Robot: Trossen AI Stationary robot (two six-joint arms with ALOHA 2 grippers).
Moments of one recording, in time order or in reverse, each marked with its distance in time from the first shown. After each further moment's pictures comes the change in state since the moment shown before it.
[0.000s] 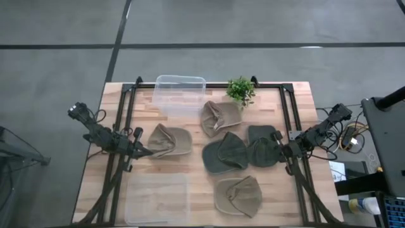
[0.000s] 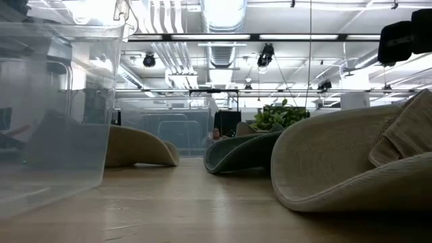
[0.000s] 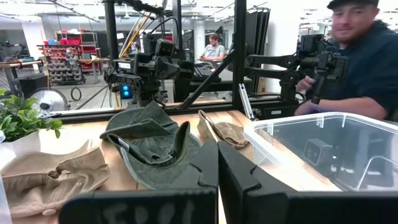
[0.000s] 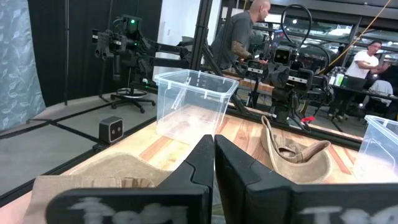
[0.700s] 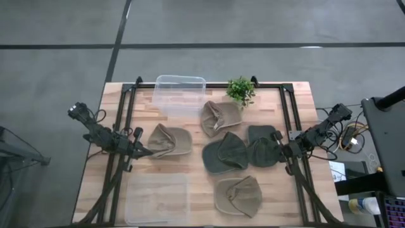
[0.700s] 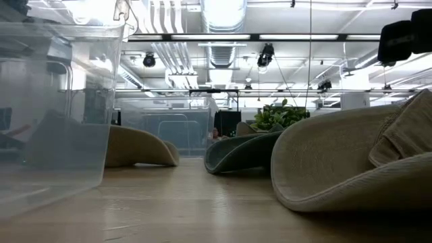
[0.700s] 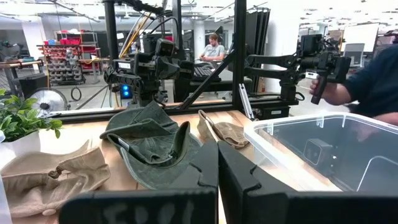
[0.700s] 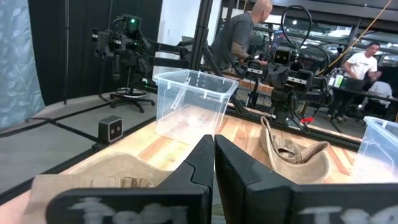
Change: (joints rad) left arm 0.000 0.000 0.000 0.000 0.000 0.000; right arm 0.000 0.000 0.000 0.000 0.001 -0.024
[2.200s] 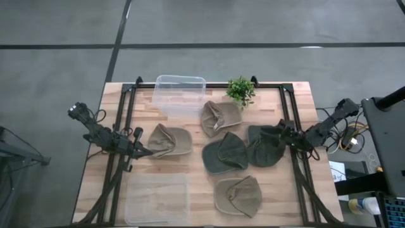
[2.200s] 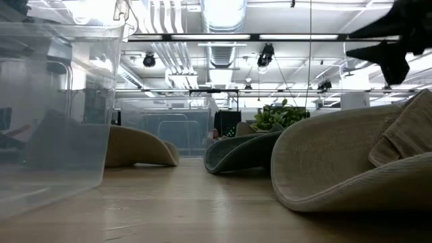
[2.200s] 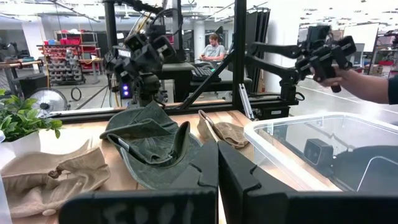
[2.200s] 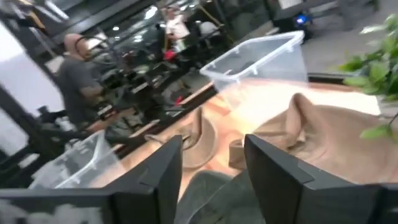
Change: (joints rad) left arm 0.000 0.000 0.000 0.000 0.000 0.000; right arm 0.000 0.262 0.169 -0.031 0.722 0.777
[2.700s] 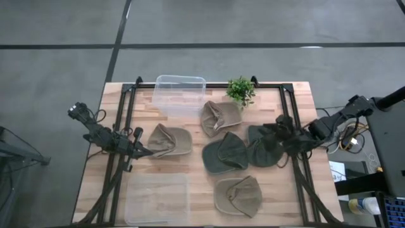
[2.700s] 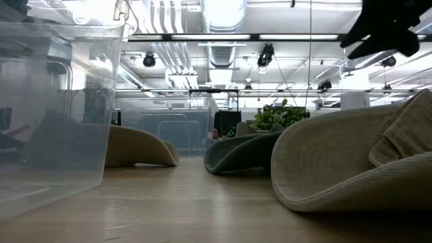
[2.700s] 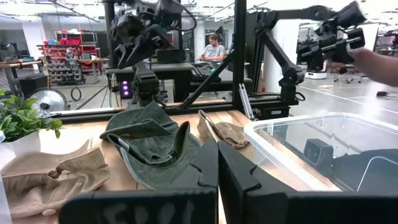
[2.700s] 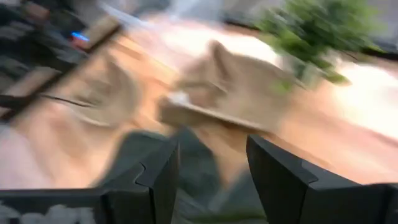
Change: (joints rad) left arm 0.000 0.000 0.000 0.000 0.000 0.000; right arm -0.145 0.564 0.616 -1.002 -0.139 0.692
